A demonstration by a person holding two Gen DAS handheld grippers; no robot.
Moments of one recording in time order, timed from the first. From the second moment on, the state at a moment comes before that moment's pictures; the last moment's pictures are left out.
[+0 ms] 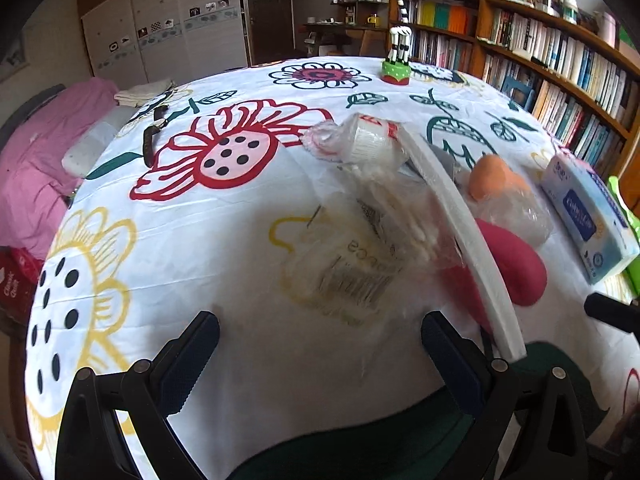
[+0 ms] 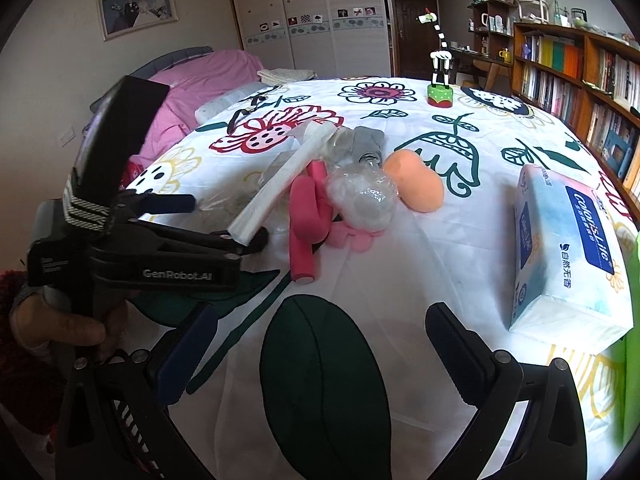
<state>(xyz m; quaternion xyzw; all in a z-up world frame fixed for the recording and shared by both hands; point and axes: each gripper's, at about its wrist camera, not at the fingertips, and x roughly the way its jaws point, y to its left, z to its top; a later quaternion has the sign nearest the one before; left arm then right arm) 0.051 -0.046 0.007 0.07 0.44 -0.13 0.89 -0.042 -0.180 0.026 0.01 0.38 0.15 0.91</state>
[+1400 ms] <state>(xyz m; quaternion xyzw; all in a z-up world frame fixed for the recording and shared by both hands) 0.031 0.001 0.021 -0.02 0.41 -0.13 0.91 0.063 -0.155 0.056 0.02 0.38 0.13 0.92</state>
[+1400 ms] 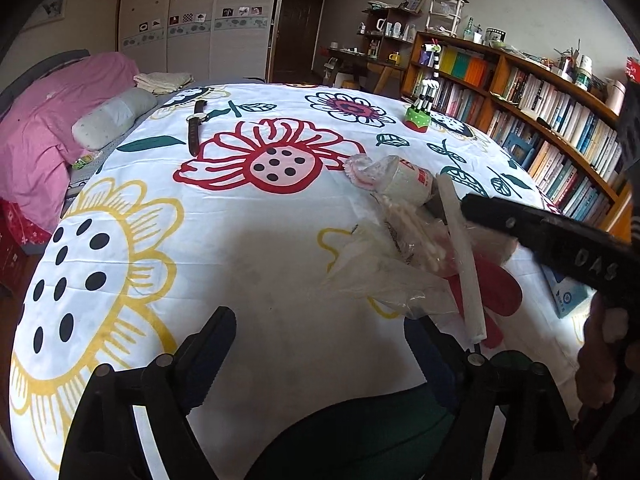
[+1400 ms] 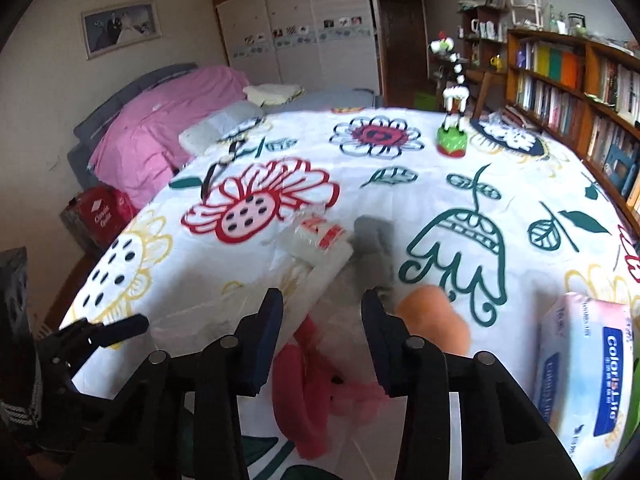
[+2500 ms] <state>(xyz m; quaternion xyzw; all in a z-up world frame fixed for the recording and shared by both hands) 0.010 0.010 0.028 -0.04 0.40 -0.11 0.91 0.036 -0.191 0.076 0.11 0.35 0.15 0.92</state>
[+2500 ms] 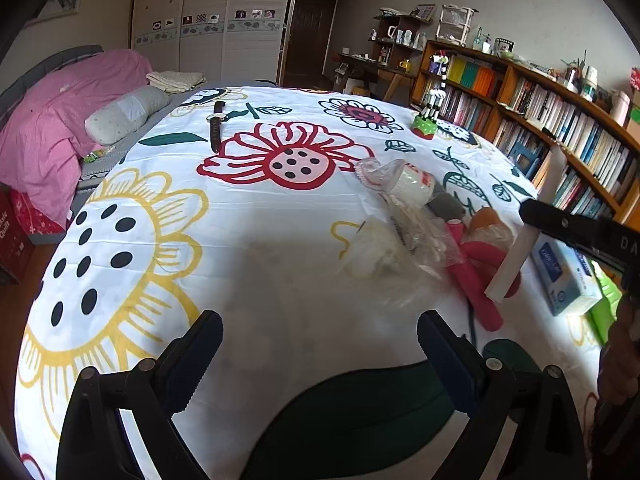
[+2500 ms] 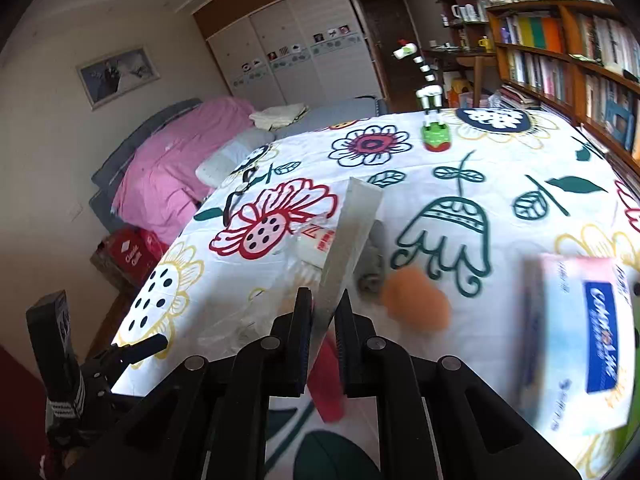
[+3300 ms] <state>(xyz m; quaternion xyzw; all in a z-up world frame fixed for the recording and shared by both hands) 0.047 -0.042 0.017 0.01 0.42 -0.17 0.89 -0.011 -0.234 0.079 0.16 0.33 0.17 0.91</state>
